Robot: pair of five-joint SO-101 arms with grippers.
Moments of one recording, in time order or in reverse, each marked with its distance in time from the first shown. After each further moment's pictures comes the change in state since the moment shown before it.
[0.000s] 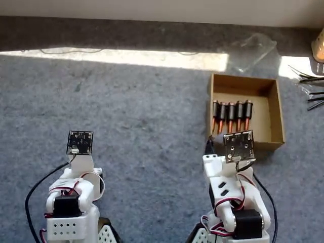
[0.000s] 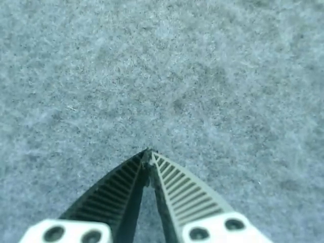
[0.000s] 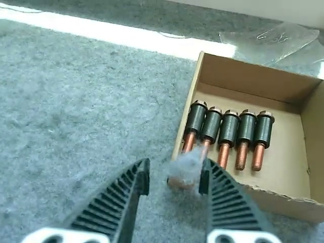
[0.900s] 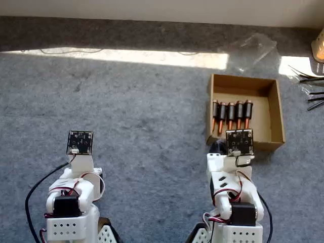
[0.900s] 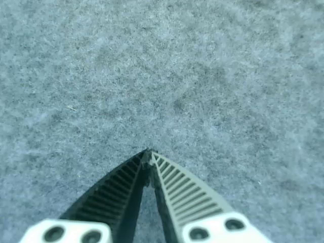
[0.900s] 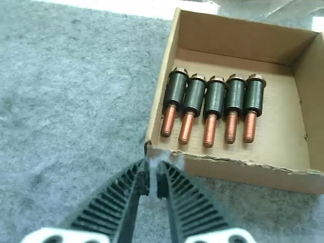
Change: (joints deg) left arm 0.0 0.0 0.0 0.0 0.0; right arm 6.2 0.1 13.4 -8.1 0.0
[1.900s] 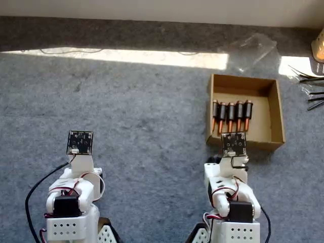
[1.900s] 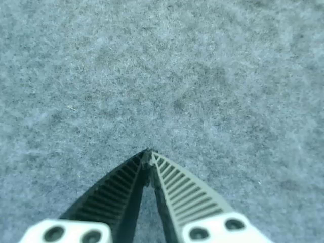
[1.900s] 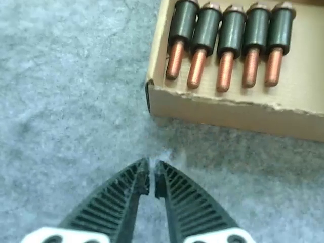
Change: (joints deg) left arm 0.0 0.0 0.0 0.0 0.0; right arm 0.2 0.3 4.7 8.1 0.0
